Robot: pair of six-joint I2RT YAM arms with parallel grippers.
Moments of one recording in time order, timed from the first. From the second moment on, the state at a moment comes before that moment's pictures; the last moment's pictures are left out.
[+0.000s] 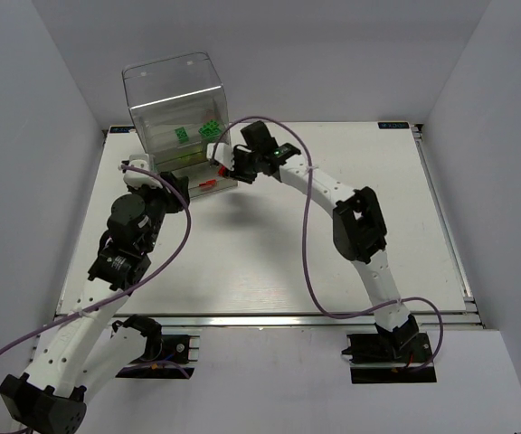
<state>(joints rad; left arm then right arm) -0.40 0.78 0.79 -0.04 -0.26 -0.23 0.69 2.30 2.11 -0.52 -0.37 -0.86</state>
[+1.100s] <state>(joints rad) -0.40 0.84 0.77 0.02 -0.24 -0.25 0.77 2.20 1.87 -0.25 -0.01 -0.55</state>
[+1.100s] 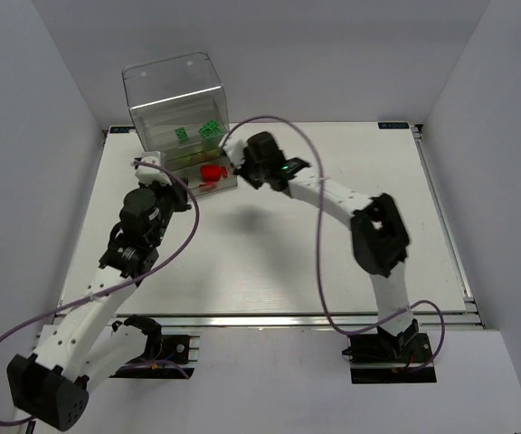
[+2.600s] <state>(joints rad) -0.24 2.04 1.15 0.11 -0.35 -1.68 0.17 1.03 0.93 -0.29 -0.65 -0.04</state>
